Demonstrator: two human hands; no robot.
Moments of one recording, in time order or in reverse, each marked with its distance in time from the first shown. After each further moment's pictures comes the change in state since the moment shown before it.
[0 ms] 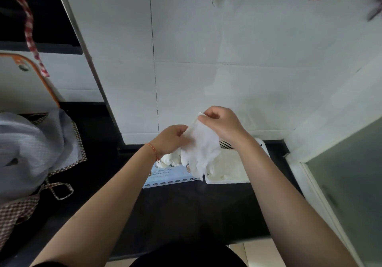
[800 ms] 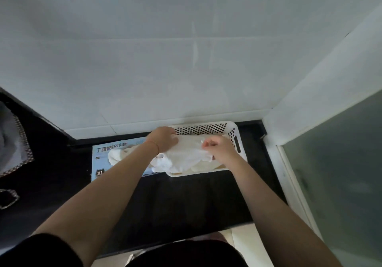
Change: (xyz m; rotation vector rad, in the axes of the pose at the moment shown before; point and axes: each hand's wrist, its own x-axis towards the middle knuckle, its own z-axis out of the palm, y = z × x) left_hand 0.128 -0.045 0.111 0.718 -0.044 -0.203; right_hand -0.009 0.193 -0.067 -0.032 -0.120 0.423
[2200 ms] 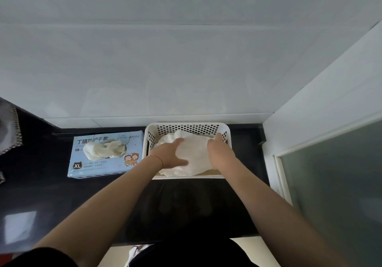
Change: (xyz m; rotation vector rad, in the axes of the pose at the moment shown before) left_hand 0.013 0.053 0.075 0.028 -0.183 -0.169; right_hand 0.051 0.039 -0.040 -0.913 -0.135 -0.075
